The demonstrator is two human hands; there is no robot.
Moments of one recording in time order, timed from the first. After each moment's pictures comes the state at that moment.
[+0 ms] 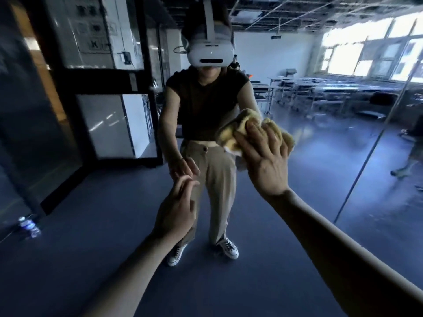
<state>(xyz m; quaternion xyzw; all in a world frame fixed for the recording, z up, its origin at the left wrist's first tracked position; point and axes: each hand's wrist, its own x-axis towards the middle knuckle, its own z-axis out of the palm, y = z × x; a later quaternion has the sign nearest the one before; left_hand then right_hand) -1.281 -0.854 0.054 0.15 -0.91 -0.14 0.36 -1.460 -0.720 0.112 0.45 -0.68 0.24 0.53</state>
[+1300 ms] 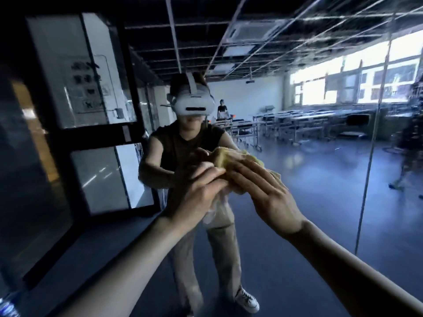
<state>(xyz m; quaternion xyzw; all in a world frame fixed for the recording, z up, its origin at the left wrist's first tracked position) -1.322 -0.876 0.136 -0.20 -0.83 0.04 0.52 -1.432 -0.722 0.102 0.56 -0.60 0.27 0.51</state>
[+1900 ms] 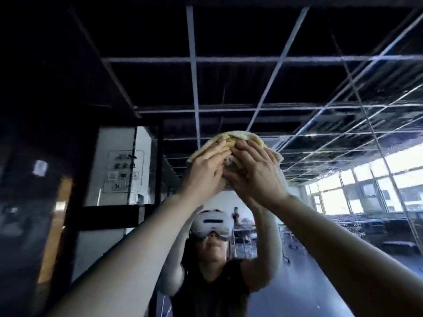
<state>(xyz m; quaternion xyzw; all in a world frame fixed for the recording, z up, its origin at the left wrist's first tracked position) -1.348 -0.889 0.027 -0.14 -0.75 0.08 0.64 -1.450 -0.773 0.011 0.42 -0.57 0.29 0.65</state>
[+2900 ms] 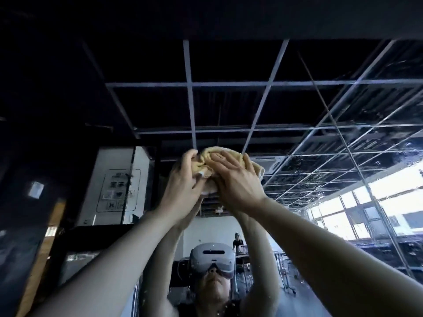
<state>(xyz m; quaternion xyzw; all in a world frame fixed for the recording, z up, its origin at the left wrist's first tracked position) -1.354 -0.867 -0.064 -0.11 -0.71 -0.02 0.70 -1.466 -0.762 -0.051 0.49 -0.55 0.24 0.63</state>
